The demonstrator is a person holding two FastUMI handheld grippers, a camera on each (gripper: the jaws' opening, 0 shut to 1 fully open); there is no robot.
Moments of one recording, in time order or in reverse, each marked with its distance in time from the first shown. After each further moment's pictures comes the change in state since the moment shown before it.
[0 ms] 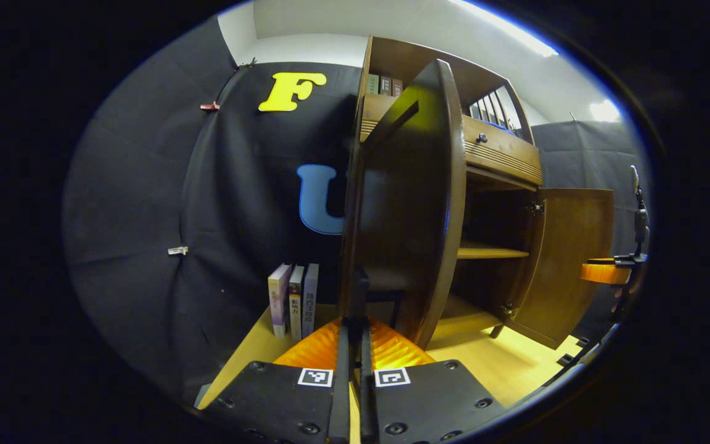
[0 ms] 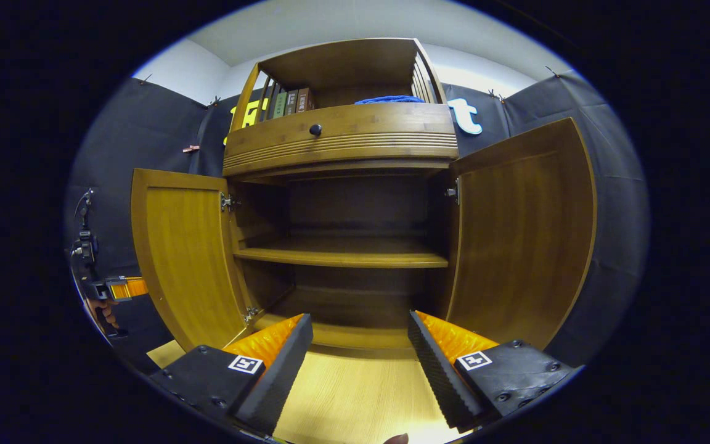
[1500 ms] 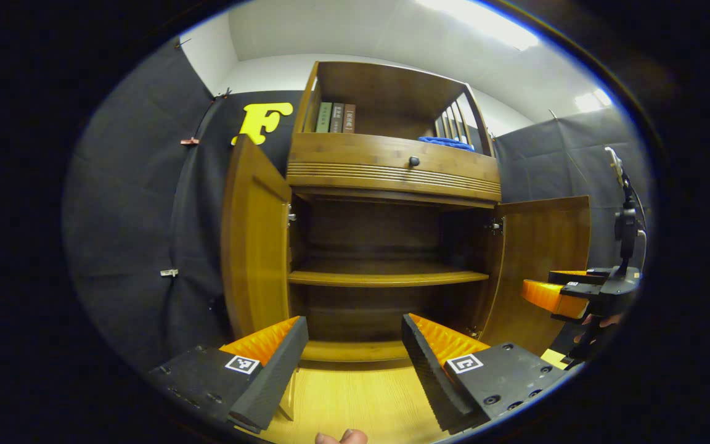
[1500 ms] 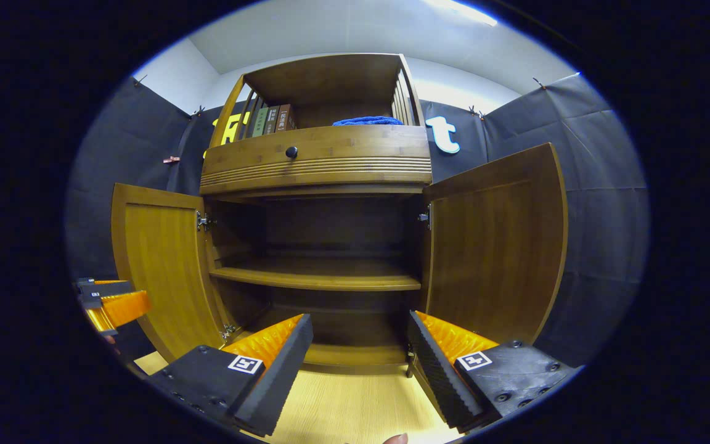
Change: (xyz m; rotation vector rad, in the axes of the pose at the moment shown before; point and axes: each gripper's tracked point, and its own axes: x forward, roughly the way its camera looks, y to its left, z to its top) left arm -0.028 -0.174 0.045 0.061 -0.096 -0.029; right arm 0.002 -0.026 0.034 -0.006 -0.104 -0.117
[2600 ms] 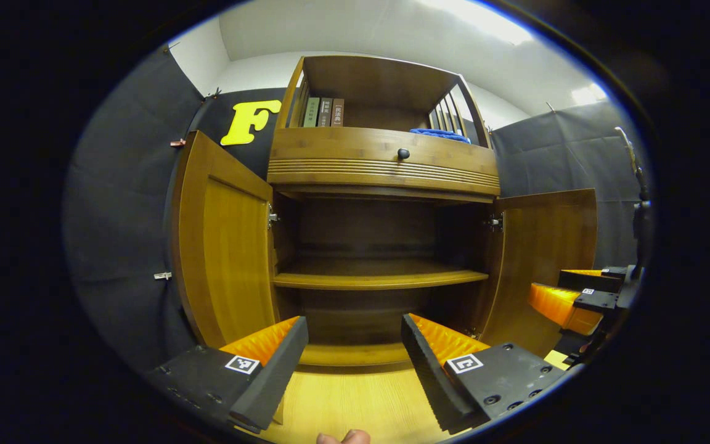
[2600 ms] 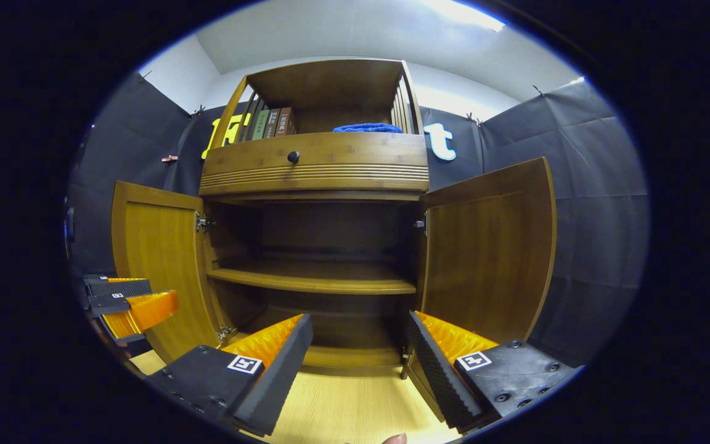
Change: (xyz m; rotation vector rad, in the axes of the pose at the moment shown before) left arm 0.027 -0.015 -0.001 0.012 0.011 0.003; right arm -0.007 0.004 0.005 -0.025 -0.018 -0.023
